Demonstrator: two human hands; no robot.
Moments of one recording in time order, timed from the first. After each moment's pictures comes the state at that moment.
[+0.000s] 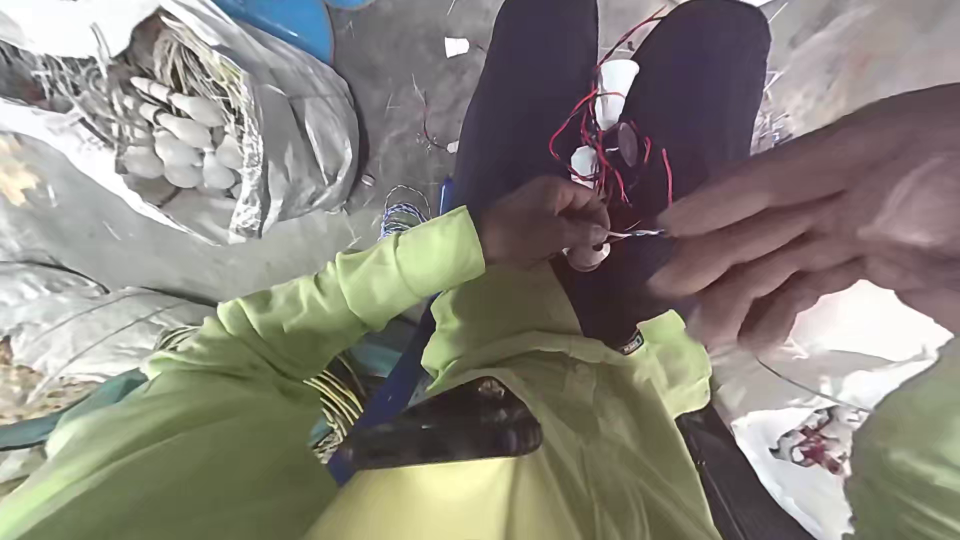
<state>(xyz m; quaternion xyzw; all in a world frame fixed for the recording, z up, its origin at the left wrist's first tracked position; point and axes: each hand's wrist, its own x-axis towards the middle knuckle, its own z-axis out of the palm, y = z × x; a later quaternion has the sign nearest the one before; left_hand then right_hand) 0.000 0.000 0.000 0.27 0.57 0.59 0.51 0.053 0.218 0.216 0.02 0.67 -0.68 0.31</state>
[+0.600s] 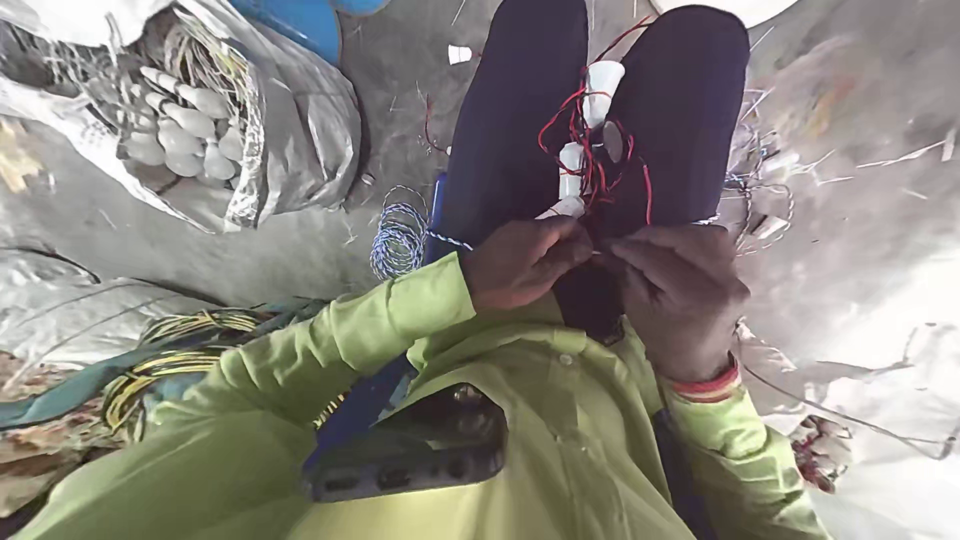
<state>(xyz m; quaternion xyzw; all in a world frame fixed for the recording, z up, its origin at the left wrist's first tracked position) 0.042 -0.005 0.092 0.28 0.73 0.45 0.43 0.155 0.185 0.068 0.01 0.91 -0.39 -0.15</state>
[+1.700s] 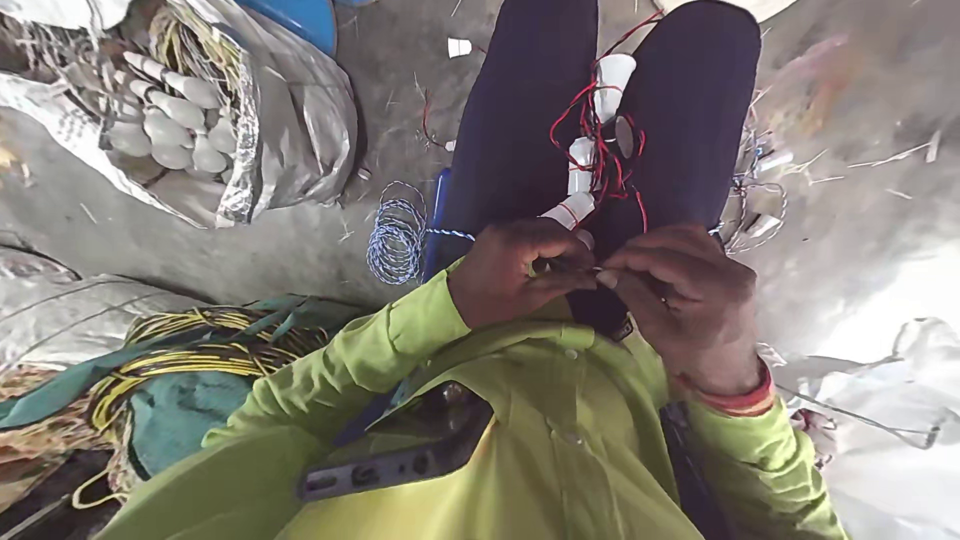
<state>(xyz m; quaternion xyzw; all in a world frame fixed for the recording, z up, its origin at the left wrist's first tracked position) 0.058 -0.024 0.089 0.33 0.73 0.55 0.25 0.150 0.188 0.092 -0.03 0.87 -0.48 -0.03</state>
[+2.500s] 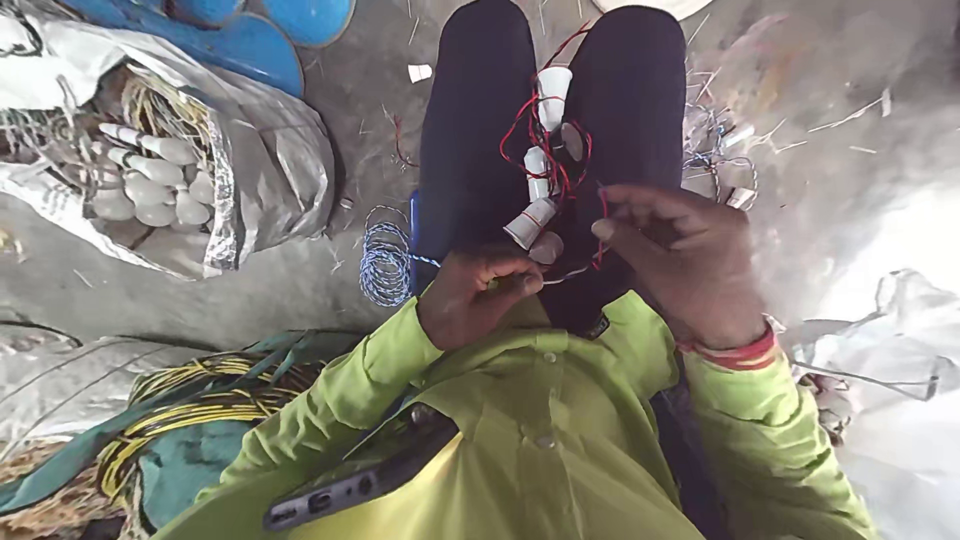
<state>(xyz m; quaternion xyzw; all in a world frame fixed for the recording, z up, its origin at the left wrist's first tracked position) 0.061 -0.034 0.085 0.30 0.71 0.55 0.32 0.137 0.212 0.092 0.10 0.83 -0.55 0.02</state>
